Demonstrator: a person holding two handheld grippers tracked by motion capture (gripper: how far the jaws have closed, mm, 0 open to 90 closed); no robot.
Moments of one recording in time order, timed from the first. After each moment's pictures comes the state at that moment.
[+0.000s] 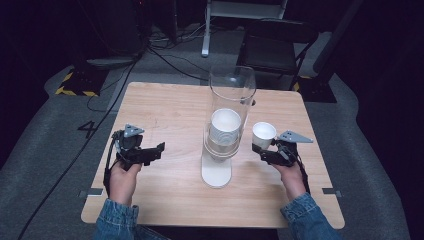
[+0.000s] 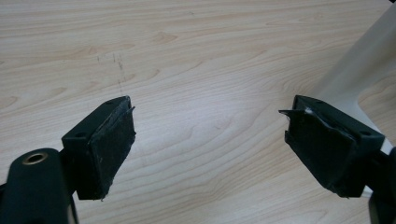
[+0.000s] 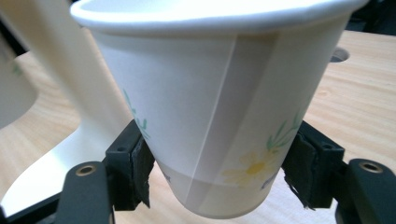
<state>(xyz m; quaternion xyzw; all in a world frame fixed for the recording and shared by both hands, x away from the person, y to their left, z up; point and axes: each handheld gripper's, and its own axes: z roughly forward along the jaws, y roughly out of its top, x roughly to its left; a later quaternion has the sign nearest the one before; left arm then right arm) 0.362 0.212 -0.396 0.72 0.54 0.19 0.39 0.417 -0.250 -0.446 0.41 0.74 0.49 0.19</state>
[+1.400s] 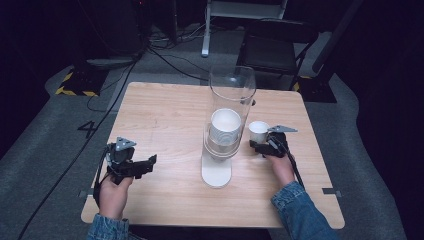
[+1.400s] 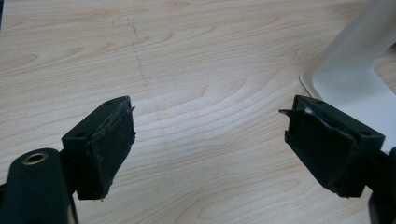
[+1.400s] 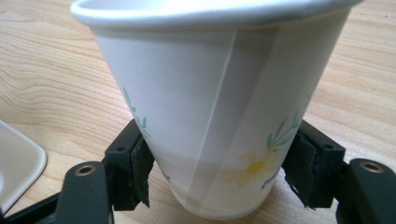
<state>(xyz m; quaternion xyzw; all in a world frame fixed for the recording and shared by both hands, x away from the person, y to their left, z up) 0.334 0.226 -0.408 0.73 0.55 0.19 0.36 0.474 -0.246 -0.492 0.48 0.76 0.40 0.17</state>
